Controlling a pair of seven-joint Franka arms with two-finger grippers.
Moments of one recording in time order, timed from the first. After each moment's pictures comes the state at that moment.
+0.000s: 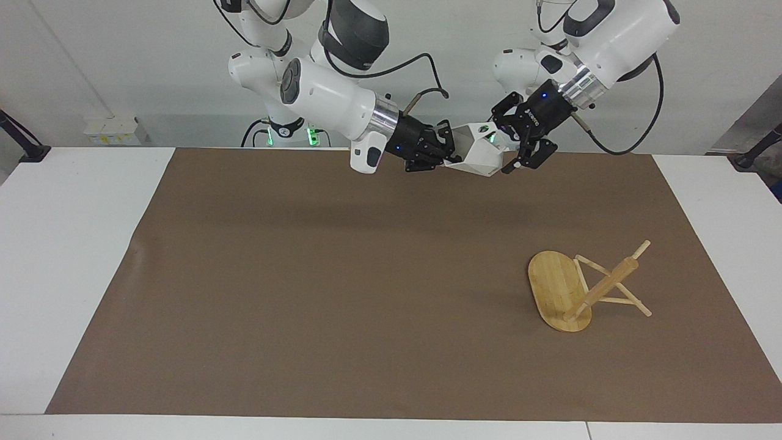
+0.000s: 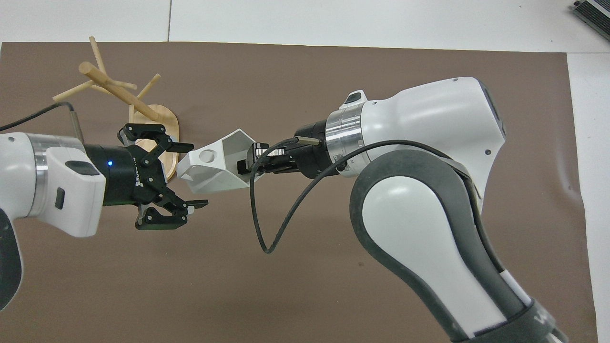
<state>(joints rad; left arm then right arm) -0.22 -0.22 -0.08 -1.95 -0.65 1.97 1.19 0.41 0.20 0.09 -1.61 0.98 2.04 0.06</state>
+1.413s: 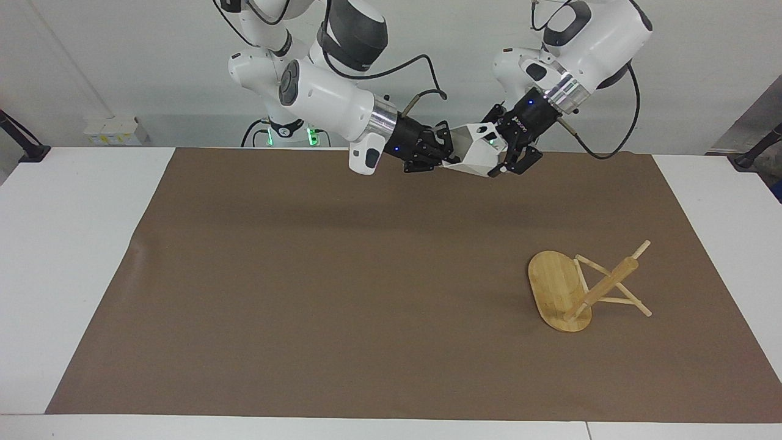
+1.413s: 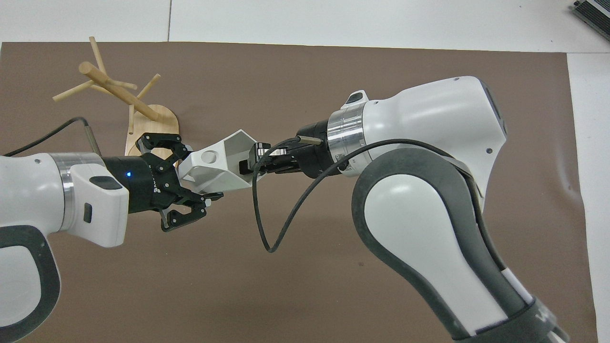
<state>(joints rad) -0.27 -0.27 -0.07 -2.07 -0.68 2.13 1.18 0.41 0.20 0.08 -1.61 0.98 2.04 0.06</state>
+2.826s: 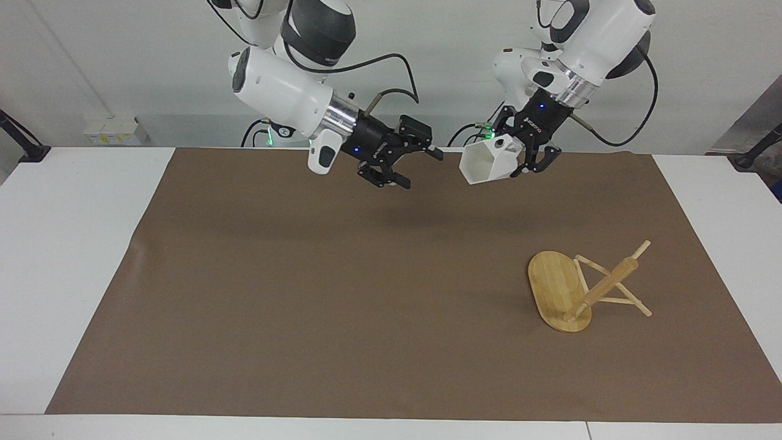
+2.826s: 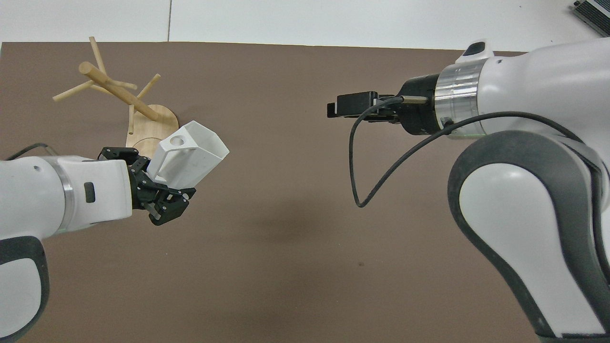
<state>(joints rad) -0.26 -0.28 -0.07 -2.06 -0.33 2.08 0.56 0.22 0.11 0.07 -1.60 0.54 2.06 0.06</state>
